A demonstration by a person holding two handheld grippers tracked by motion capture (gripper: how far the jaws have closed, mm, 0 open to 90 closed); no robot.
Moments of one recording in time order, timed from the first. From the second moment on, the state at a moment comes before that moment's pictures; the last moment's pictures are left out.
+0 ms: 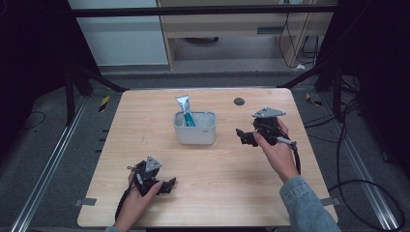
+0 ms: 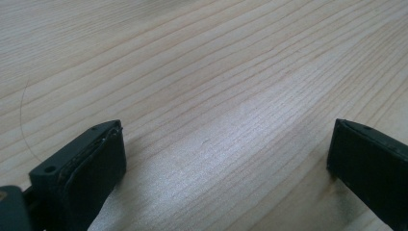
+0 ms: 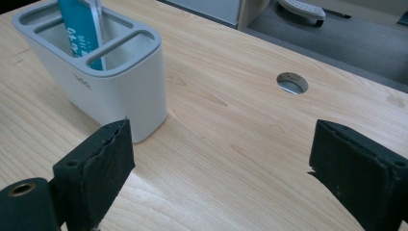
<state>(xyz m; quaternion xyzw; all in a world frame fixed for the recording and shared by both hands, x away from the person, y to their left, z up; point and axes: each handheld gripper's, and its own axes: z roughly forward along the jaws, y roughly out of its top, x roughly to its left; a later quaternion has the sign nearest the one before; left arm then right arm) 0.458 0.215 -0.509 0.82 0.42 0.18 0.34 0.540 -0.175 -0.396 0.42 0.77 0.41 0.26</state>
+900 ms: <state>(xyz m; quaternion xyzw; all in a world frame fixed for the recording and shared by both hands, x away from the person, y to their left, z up) 0.458 0.215 -0.509 0.82 0.42 0.18 0.34 0.539 -0.239 -0.454 0.48 0.77 0.36 0.24</state>
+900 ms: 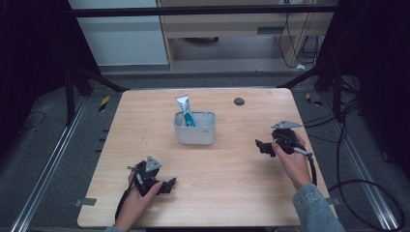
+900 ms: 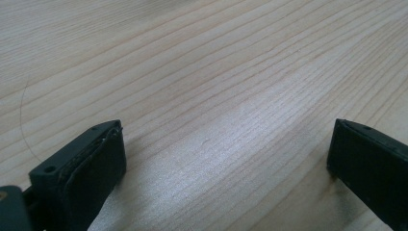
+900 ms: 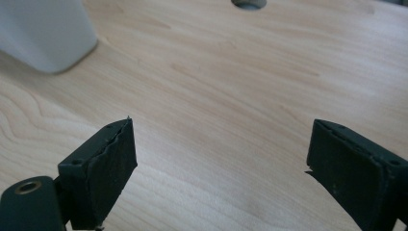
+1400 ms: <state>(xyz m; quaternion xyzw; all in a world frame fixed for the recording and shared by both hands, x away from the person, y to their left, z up) 0.458 0.215 -0.509 0.82 0.42 0.18 0.34 0.539 -0.257 -0.490 0.51 0.76 0.35 0.22</state>
